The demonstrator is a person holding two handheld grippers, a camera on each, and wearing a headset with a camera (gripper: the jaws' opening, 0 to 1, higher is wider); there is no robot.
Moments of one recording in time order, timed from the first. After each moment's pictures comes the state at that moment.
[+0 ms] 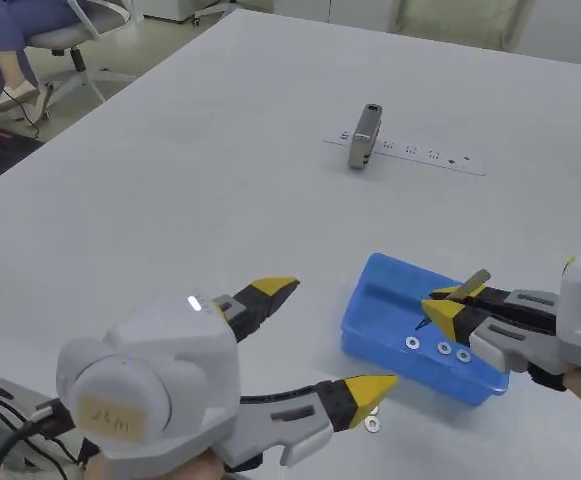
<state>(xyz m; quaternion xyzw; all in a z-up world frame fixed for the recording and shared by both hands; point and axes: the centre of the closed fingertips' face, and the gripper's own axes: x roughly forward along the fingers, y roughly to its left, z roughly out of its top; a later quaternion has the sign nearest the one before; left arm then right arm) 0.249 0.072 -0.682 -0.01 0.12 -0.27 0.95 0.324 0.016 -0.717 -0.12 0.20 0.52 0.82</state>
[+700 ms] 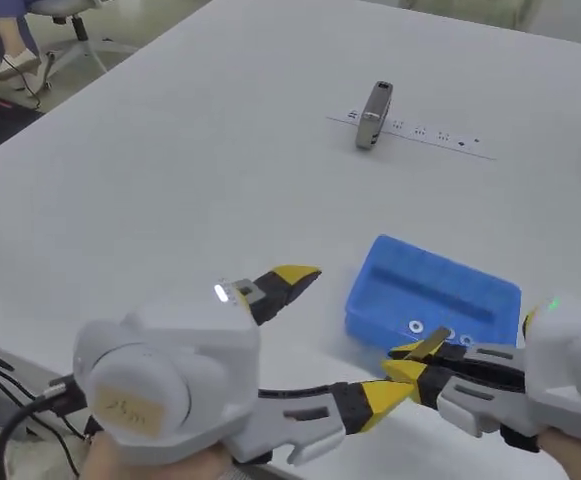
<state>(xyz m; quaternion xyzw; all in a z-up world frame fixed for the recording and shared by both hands) 0.242 0.056 -0.687 0.02 0.13 -0.31 0.94 0.258 0.036 -0.773 -0.10 0.28 0.59 0.75</state>
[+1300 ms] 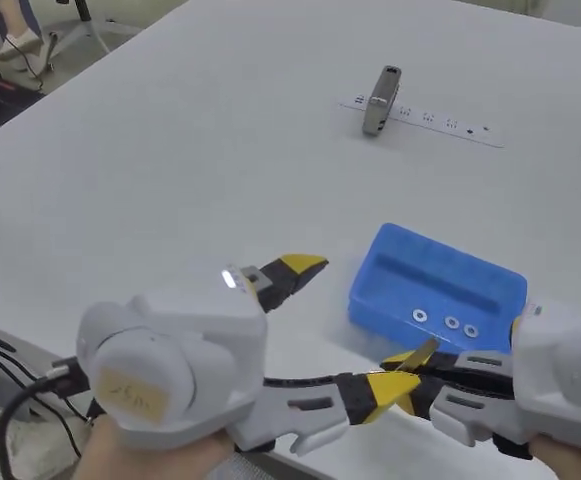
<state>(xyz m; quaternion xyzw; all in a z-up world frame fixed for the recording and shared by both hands) 0.242 0.056 -0.688 0.01 0.13 -0.31 0.94 0.241 0.037 -0.783 -0.11 0.30 0.61 0.72</state>
